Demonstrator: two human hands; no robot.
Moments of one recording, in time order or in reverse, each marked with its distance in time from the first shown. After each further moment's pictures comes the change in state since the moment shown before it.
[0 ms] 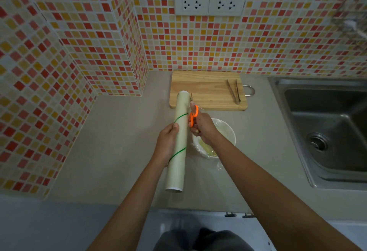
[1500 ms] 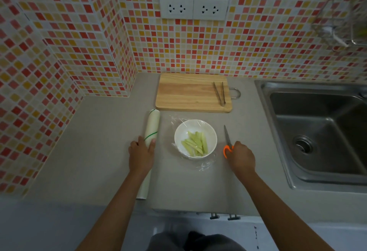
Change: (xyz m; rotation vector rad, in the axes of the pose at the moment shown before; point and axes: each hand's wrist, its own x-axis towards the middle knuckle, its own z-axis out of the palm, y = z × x) left_hand 0.009 -0.072 -0.007 0.825 0.331 -0.028; right_hand -0.041 0.077 -0.169 -1.224 0.556 -0.054
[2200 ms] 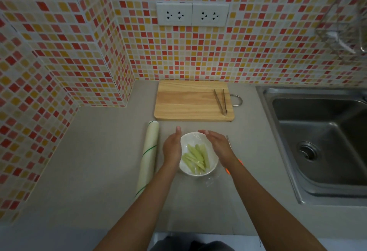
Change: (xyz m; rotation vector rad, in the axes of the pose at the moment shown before) left_hand 0.017 0.112 0.024 -0.743 -0.203 -0.199; right_hand 0.042 -0.076 0.002 1.112 -0.345 -0.185
